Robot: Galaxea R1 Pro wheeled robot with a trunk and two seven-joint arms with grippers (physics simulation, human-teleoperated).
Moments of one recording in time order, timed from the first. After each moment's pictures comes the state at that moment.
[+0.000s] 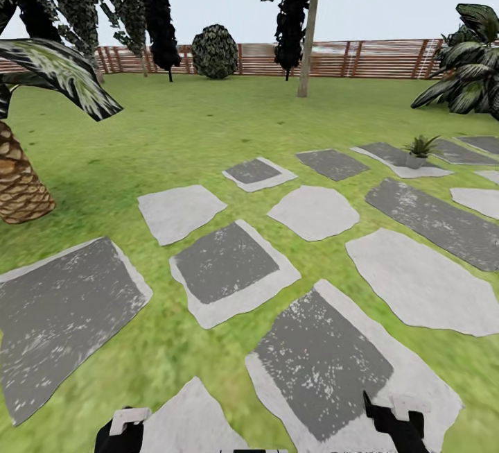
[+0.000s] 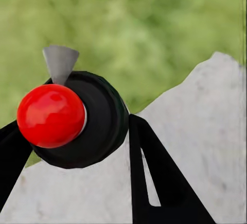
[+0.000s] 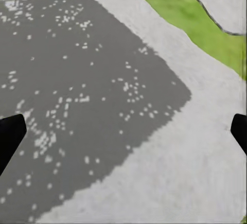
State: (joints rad) left arm -0.33 0.11 0.01 -0.30 0.05 -0.32 0.01; right arm -0.25 -0.13 -0.18 -0.53 0.05 -0.36 0.00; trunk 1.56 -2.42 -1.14
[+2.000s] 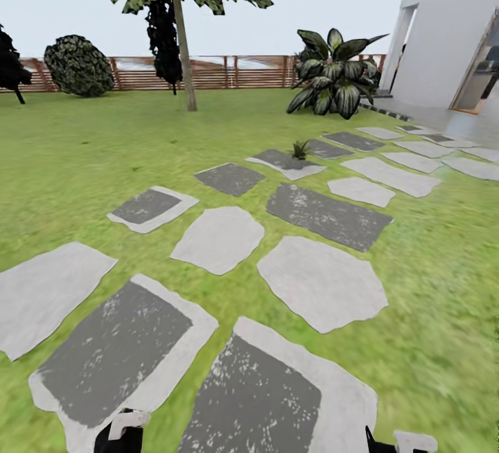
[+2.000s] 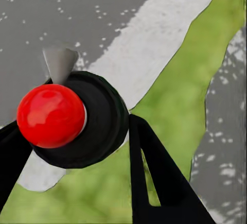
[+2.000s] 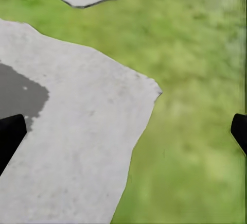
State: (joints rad) left arm -0.32 0.11 0.01 -0.29 0.05 -0.37 0.01; right arm -0.25 -0.13 -0.18 -0.30 0.04 -0.50 0.00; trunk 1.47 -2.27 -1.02
